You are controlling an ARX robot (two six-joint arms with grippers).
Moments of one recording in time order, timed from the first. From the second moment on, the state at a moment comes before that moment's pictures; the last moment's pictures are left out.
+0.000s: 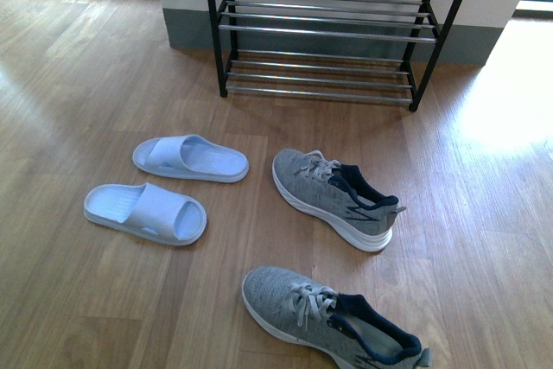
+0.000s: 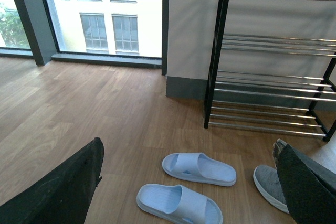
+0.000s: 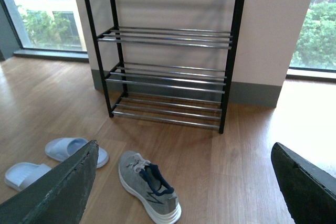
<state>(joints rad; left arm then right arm) 0.00 0.02 0.01 0.00 0.00 0.00 0.00 0.00 0.02 0.00 0.00 0.00</state>
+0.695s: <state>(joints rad) 0.00 0.02 0.01 0.00 0.00 0.00 -0.05 1.23 0.09 0.58 -0.06 0.02</state>
